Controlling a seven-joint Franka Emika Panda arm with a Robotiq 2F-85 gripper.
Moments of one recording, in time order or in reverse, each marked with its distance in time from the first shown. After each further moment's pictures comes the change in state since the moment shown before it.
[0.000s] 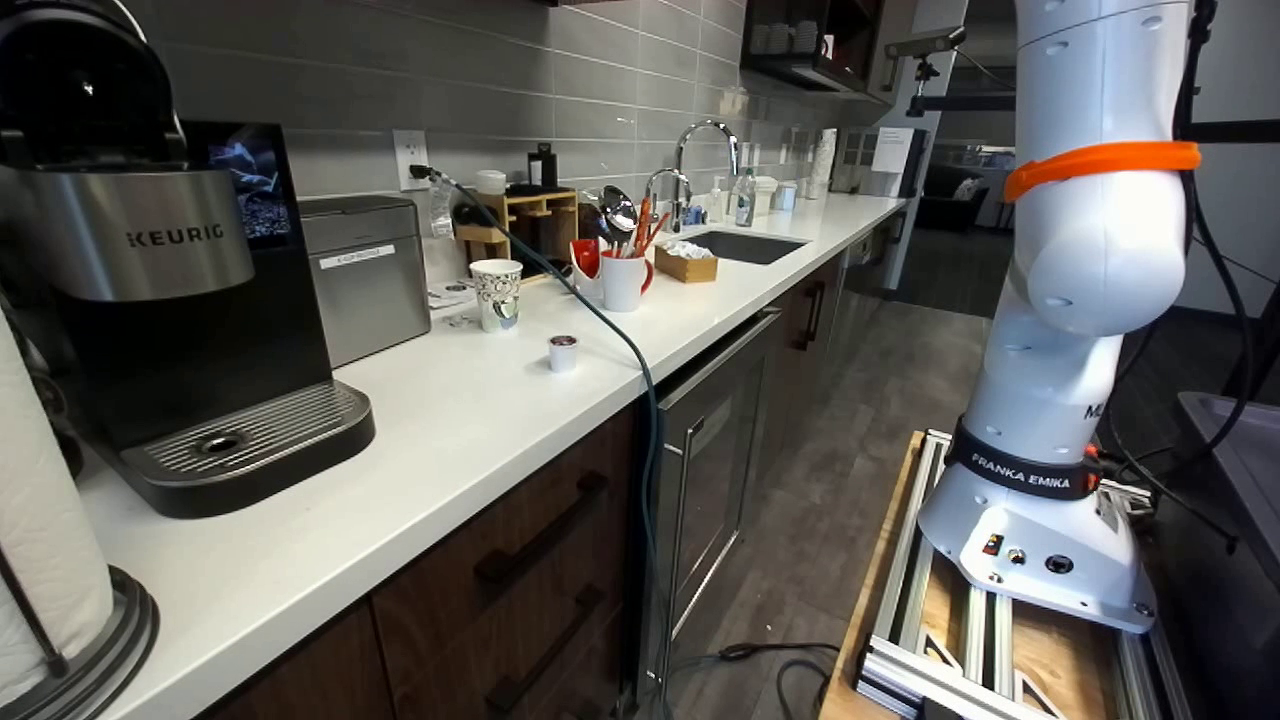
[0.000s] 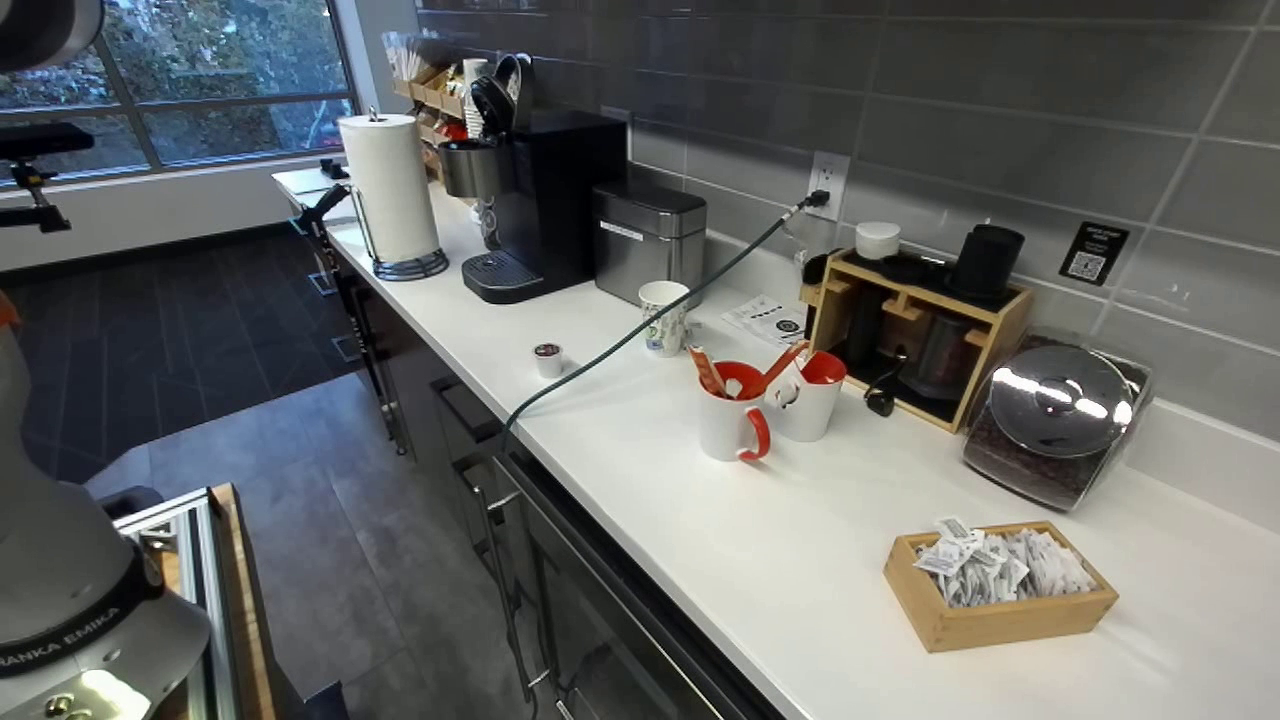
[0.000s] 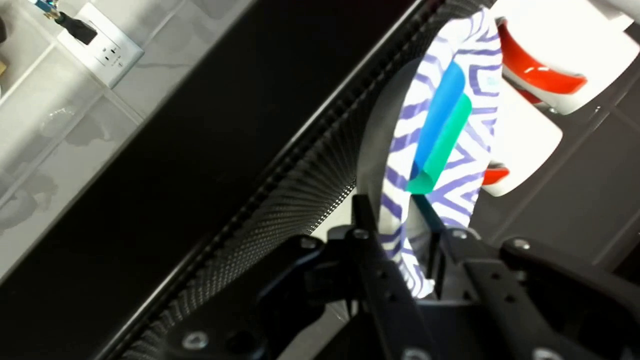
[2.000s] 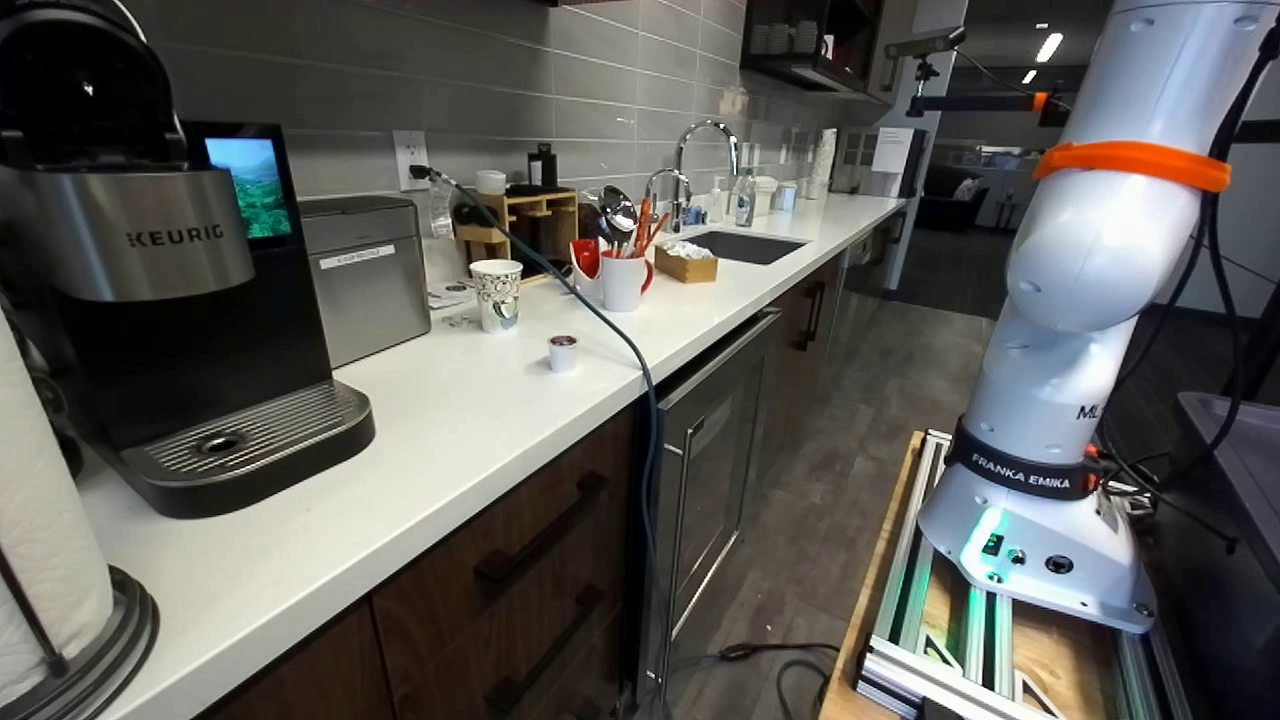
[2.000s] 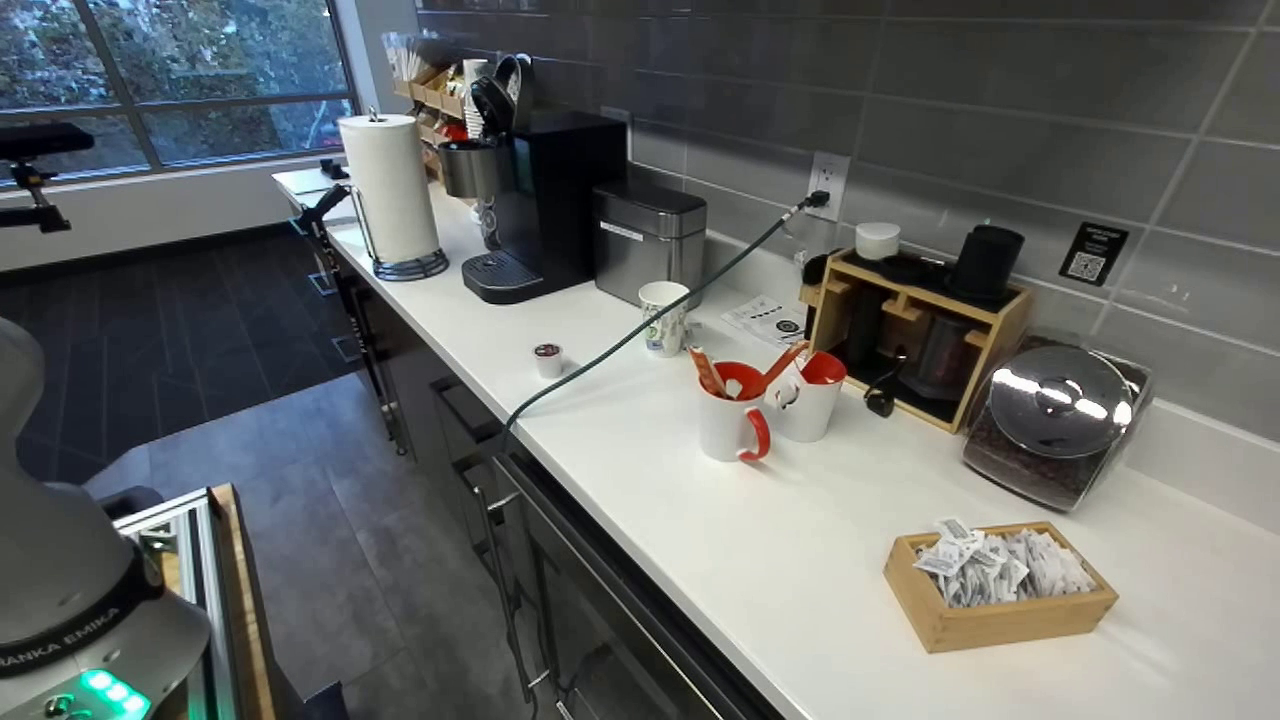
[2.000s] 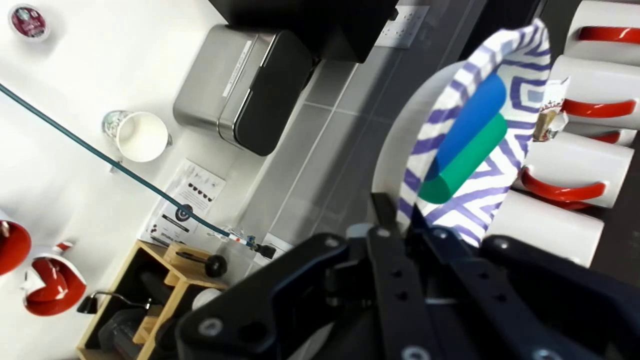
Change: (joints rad) arm -0.141 -0.318 -0.020 -0.154 0.117 -0.691 0.320
